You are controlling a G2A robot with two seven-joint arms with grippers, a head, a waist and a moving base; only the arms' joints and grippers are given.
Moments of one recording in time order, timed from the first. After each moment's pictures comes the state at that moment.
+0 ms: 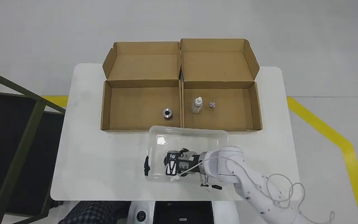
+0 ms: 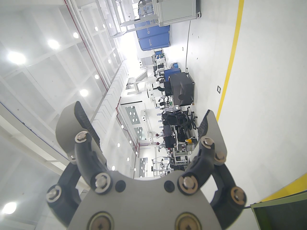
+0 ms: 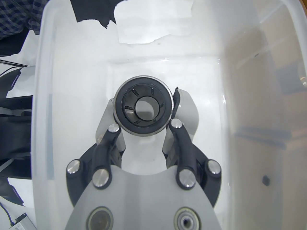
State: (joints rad) left arm 0.10 -0.36 -0.80 -1.16 2.08 -0.18 0.24; right arm -1.18 -1.20 0.84 -1.79 -1.31 -0.74 0.64
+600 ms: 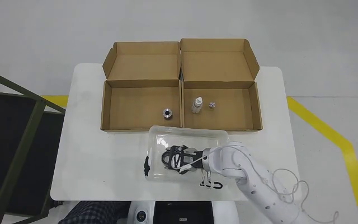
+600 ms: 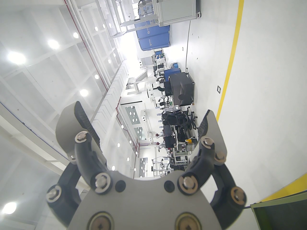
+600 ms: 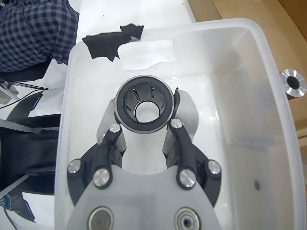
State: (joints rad) left arm 0.10 -0.36 -0.80 -1.16 2.08 -0.18 0.24; right arm -1.18 -1.19 0.89 -1.79 -1.15 -0.77 0.58
